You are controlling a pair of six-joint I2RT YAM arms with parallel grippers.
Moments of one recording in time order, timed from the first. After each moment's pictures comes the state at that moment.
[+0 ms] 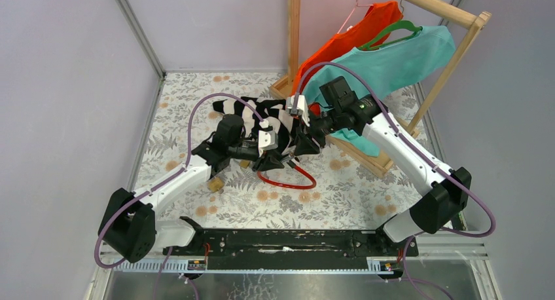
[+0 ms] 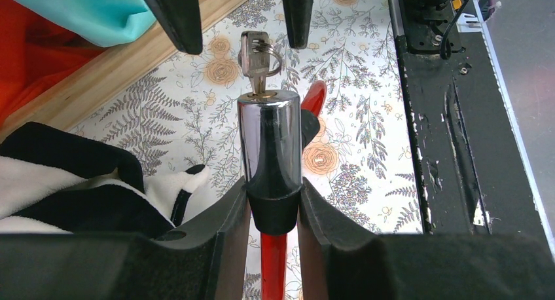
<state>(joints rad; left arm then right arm) -0.55 1.26 0.79 -0.05 0.95 0.43 0.60 1.51 1.50 -0.94 -0.79 -0.59</state>
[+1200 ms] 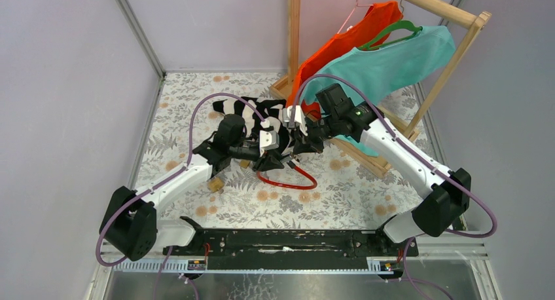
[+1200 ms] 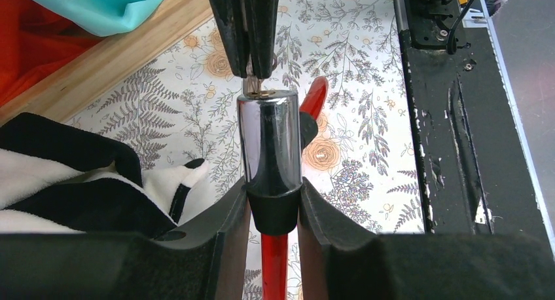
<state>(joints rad) -0.55 1.28 0.80 -0.06 0.93 0.44 0.63 1.49 1.42 -0.87 -0.73 -0.71</state>
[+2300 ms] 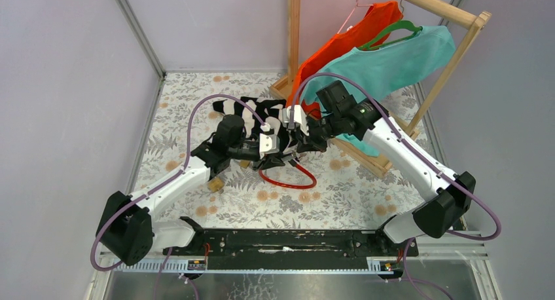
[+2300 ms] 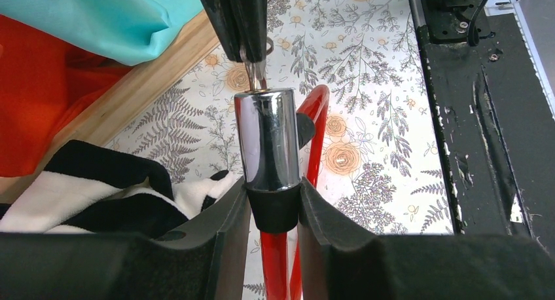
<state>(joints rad) -0.57 1.24 0.80 -0.06 0.89 0.53 0.65 1.48 1.50 -0.99 -0.65 -0.78</state>
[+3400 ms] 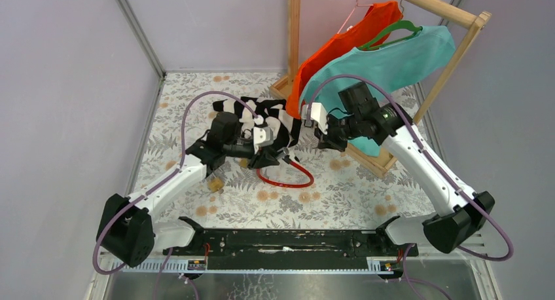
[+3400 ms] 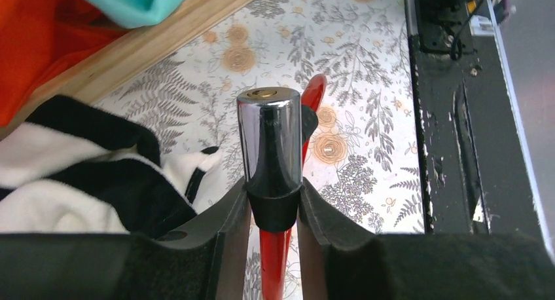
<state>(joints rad) -0.52 1.22 0.80 -0.12 0.93 0.47 0.55 1.36 1.47 -1.07 -0.50 -0.76</state>
